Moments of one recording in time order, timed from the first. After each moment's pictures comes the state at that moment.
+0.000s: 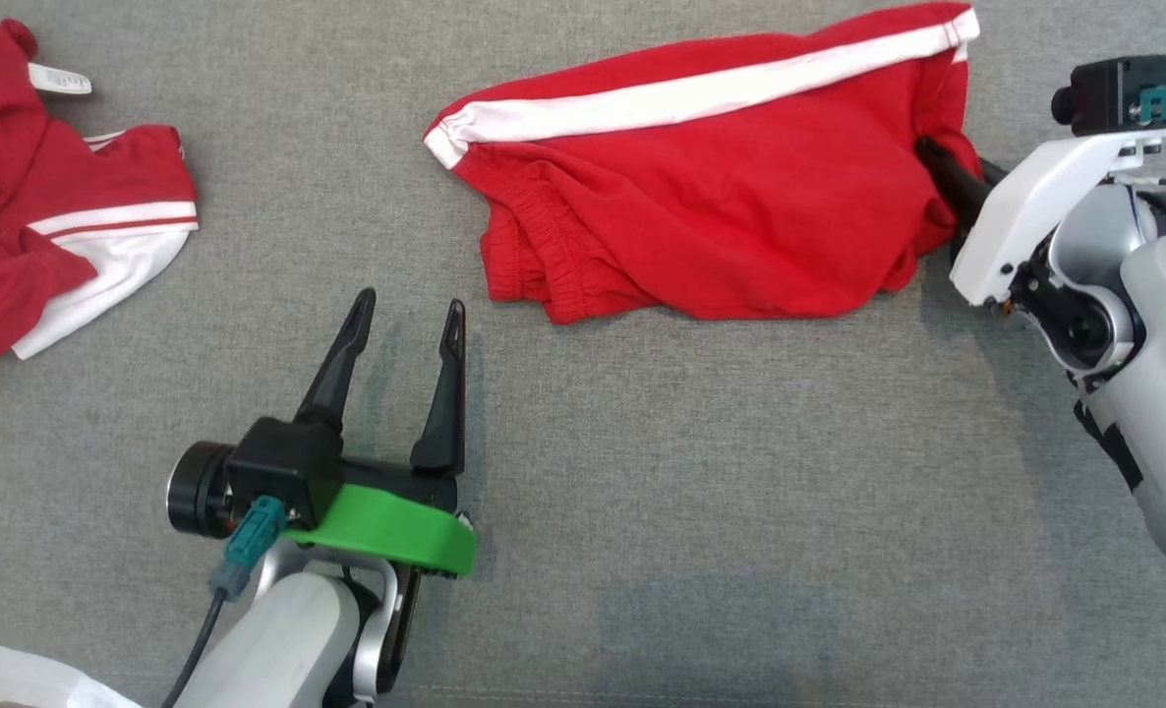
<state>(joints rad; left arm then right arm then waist) -0.39 0.35 -0.66 -0.01 -0.58 0.32 -0.25 -0.83 -0.41 0.41 0.58 0.79 0.13 0.28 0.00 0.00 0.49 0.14</state>
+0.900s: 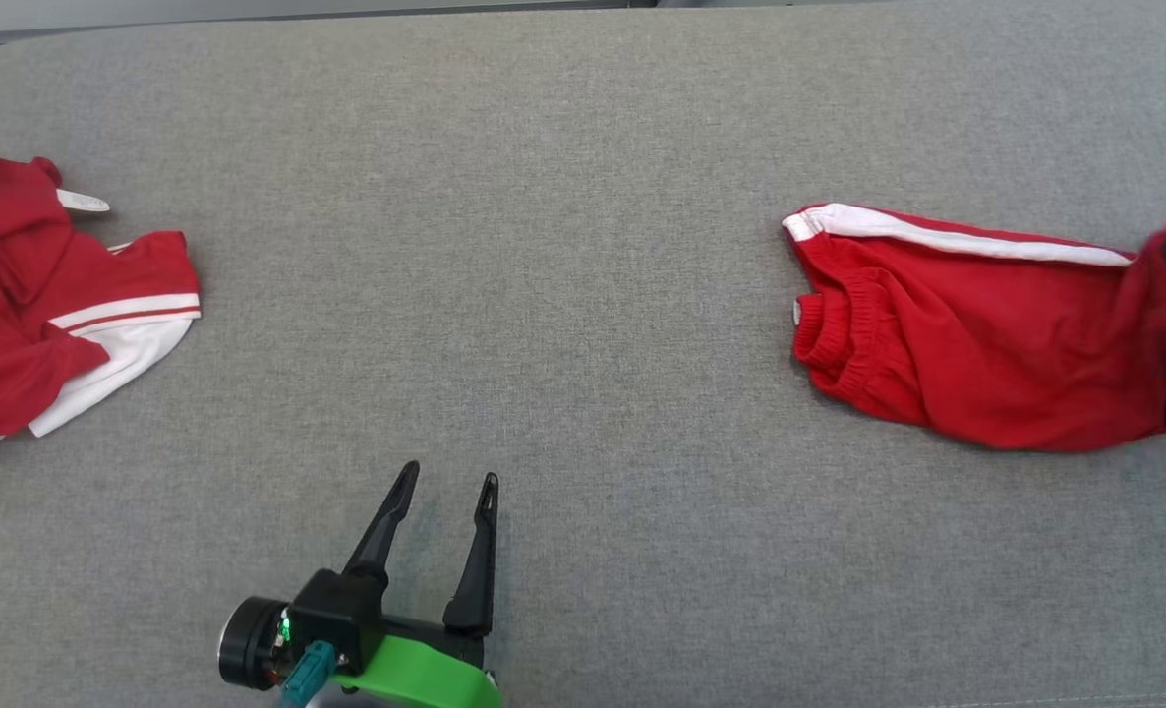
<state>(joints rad) -0.09 0.26 -0.59 0.06 -0.45 0.20 -0.26 -0.56 -0.63 0.18 0.59 0.97 0.13 0.24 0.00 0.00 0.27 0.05</state>
